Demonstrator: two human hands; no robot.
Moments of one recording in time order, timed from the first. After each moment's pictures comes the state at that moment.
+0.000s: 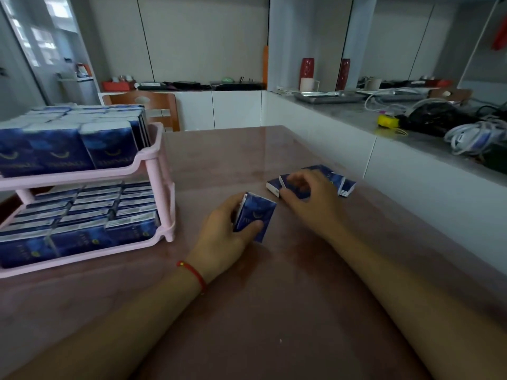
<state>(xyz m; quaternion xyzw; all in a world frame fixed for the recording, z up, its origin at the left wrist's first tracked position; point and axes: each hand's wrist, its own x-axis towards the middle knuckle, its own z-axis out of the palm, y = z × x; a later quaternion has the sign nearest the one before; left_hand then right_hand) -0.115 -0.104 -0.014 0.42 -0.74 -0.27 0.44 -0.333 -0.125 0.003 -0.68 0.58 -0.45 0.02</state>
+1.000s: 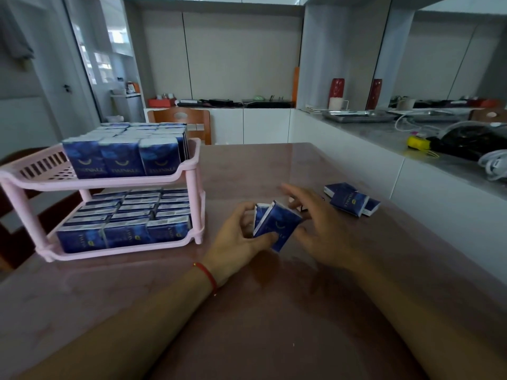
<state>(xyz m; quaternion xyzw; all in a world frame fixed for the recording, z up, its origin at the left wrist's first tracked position) -0.110 -0.090 -0.006 0.38 -0.61 -0.48 0.51 -0.312 -0.099 0.011 -0.81 0.42 -0.39 0.11</state>
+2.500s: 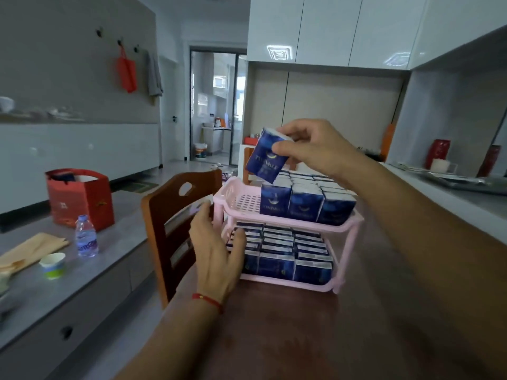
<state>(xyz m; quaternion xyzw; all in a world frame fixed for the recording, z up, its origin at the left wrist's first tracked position) 0.156 -0.057 0.011 0.55 -0.51 0.04 0.66 -0.012 -0.110 0.229 -0.83 0.32 -0.39 0.23</state>
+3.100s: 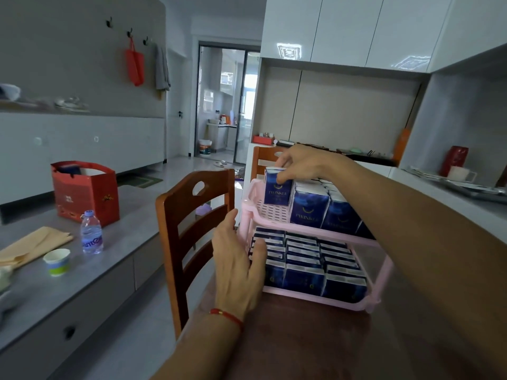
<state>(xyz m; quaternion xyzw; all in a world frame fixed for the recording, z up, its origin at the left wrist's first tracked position) 0.166 -0.060 0.005 0.52 -0.53 0.00 0.67 0.072 -0.215 0.213 -0.89 0.44 -0.10 0.10</state>
